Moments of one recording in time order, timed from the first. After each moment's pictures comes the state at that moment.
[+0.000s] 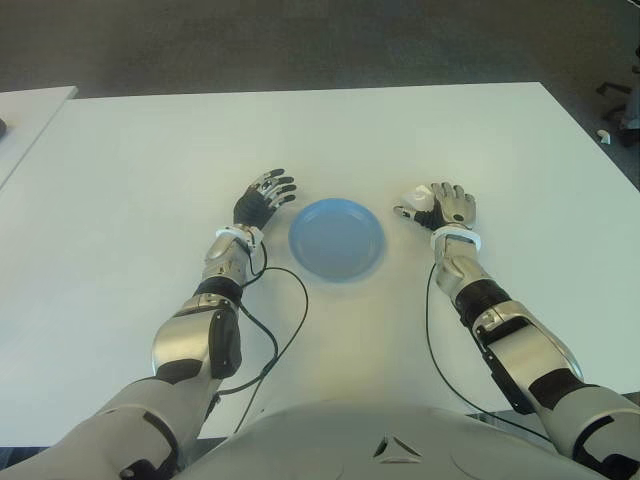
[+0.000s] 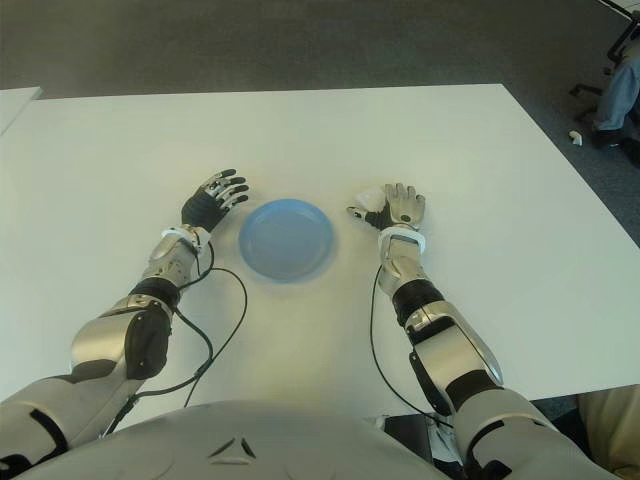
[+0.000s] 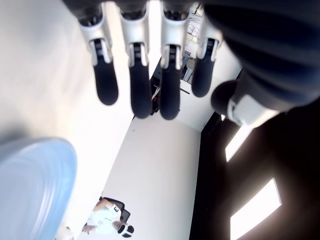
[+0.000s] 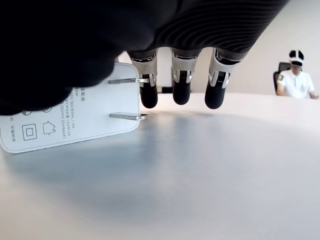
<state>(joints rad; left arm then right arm) -0.57 0.09 0.35 1.19 -0.32 -0.28 -0.57 -0.54 -0.29 0.46 0.88 -0.83 0.42 -0.30</state>
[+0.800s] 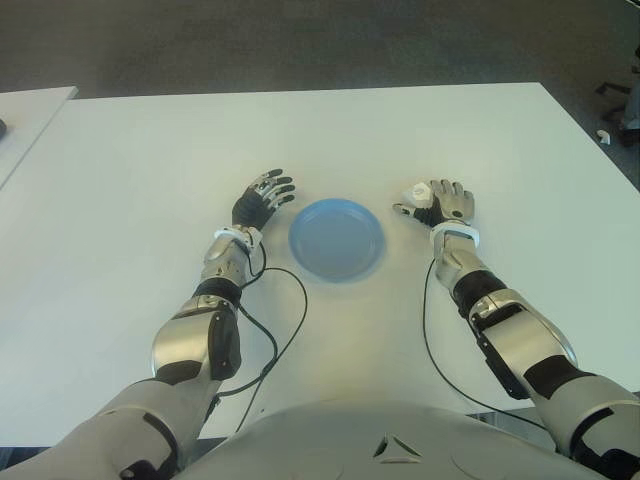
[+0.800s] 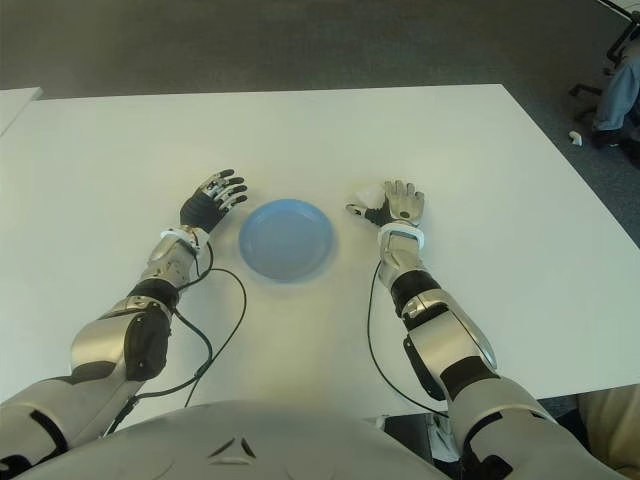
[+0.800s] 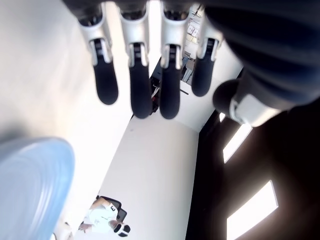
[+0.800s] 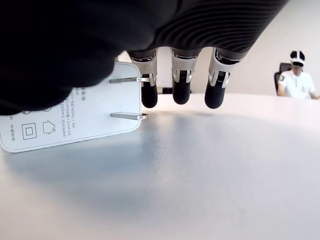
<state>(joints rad) -0.56 0.09 0.36 1.18 -0.33 -0.27 -0.58 -0.60 -0.28 0.47 1.02 -0.80 0.37 -0.35</state>
